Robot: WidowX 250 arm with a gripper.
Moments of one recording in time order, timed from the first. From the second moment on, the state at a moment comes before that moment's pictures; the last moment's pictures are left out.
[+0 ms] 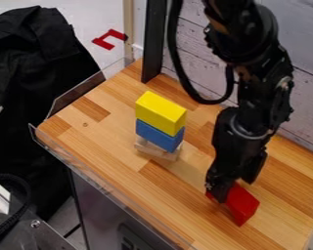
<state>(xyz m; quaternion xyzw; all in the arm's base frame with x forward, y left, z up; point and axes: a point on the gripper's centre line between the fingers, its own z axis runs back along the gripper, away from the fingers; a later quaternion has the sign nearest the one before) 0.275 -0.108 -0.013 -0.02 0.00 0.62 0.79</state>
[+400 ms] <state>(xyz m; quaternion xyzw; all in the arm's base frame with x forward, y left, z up) 0.274 -0.108 -0.014 -0.02 0.00 0.62 0.79</state>
